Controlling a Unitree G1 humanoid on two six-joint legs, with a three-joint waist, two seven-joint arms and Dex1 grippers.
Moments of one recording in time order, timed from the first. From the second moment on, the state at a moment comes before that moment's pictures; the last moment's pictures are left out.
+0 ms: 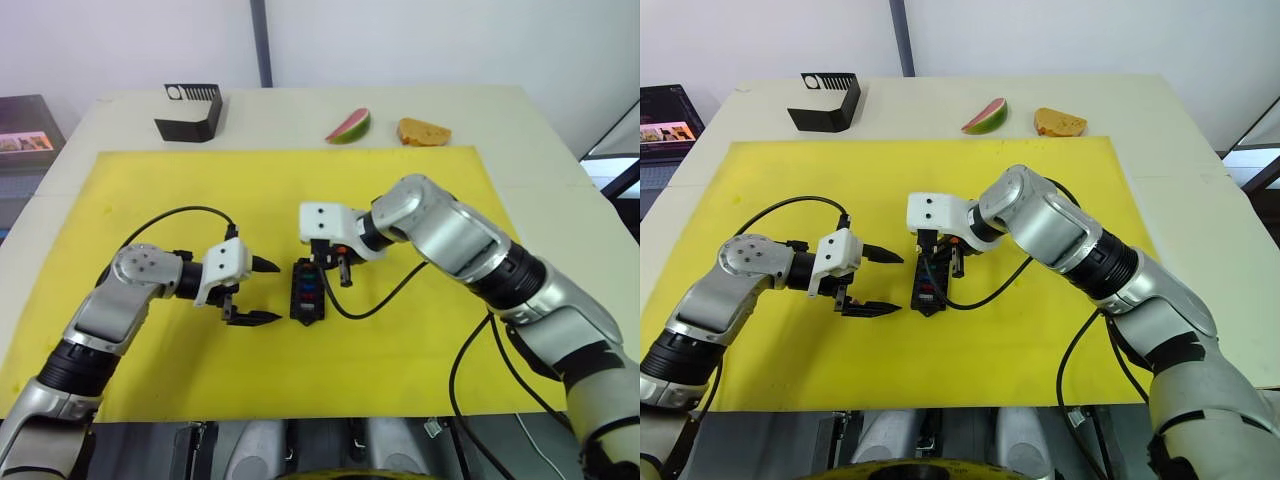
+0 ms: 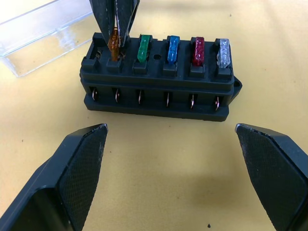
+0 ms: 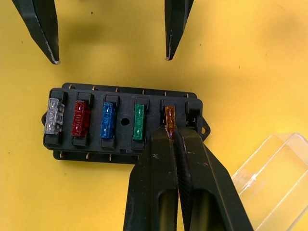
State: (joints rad) left arm -0.39 0.77 -0.19 -0.08 -0.28 0.25 -1.26; right arm -1.07 -0.57 0.71 -0.10 0.11 0.92 1.13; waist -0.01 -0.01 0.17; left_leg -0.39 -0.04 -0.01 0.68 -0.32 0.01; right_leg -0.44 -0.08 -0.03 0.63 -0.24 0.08
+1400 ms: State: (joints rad) left arm -0.39 0.77 -0.19 -0.09 -0.28 0.25 -1.24; right arm -1.05 -0.57 0.44 -0.19 0.21 0.85 1.24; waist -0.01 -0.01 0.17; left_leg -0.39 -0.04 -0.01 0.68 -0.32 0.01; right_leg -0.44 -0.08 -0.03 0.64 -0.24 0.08
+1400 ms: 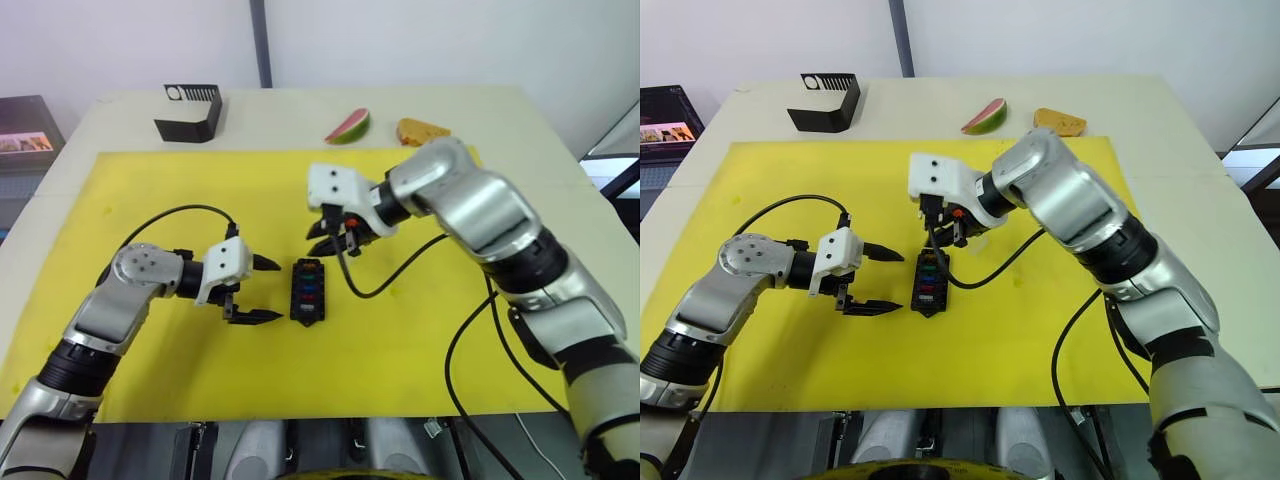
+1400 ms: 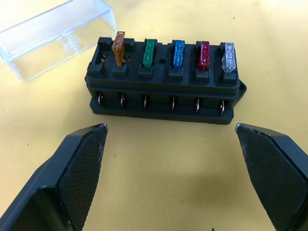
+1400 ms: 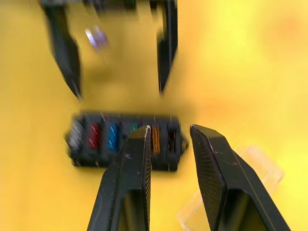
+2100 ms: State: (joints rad) left arm -0.40 0.76 -0.17 -0.09 -0.29 0.29 -1.22; right arm -0.68 -0.45 0.31 -0.07 0.24 0.60 1.04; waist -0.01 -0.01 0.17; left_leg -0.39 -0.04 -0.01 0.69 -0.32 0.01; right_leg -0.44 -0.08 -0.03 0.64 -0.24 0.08
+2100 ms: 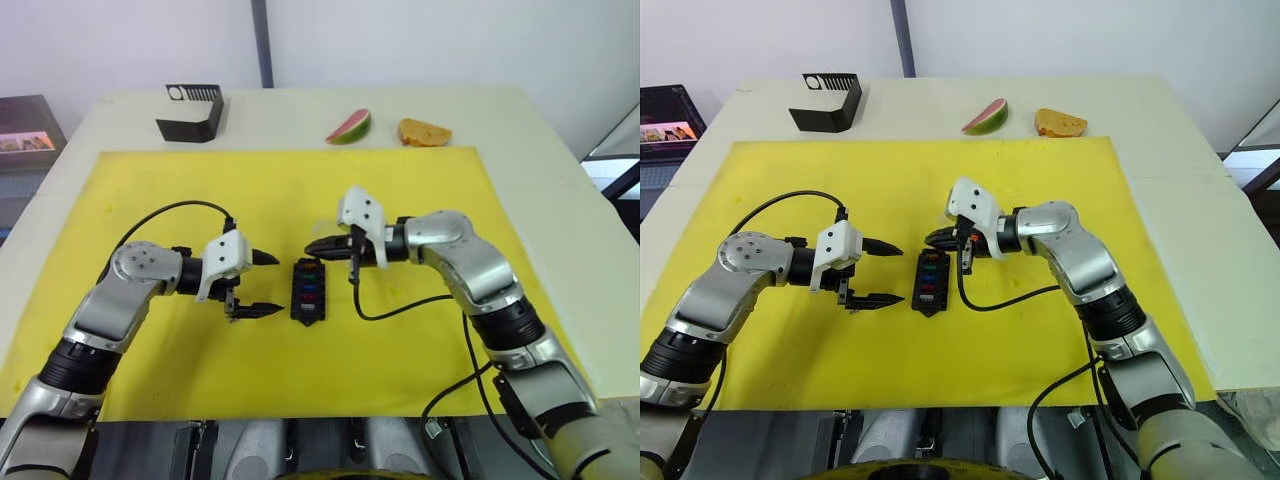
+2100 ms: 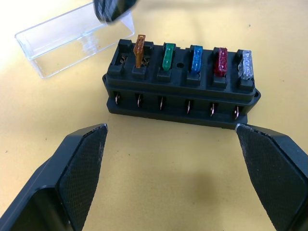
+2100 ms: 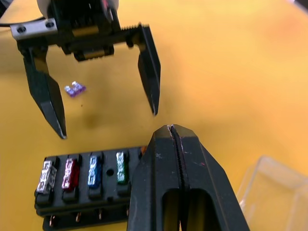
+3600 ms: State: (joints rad) left arm -0.37 0.77 -0.17 -0.13 -0.28 0.30 -1.20; right arm -0.76 -0.49 0.46 -0.03 0.17 0.69 1.07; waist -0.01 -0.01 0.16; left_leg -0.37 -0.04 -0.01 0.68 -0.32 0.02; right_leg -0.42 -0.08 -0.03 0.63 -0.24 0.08
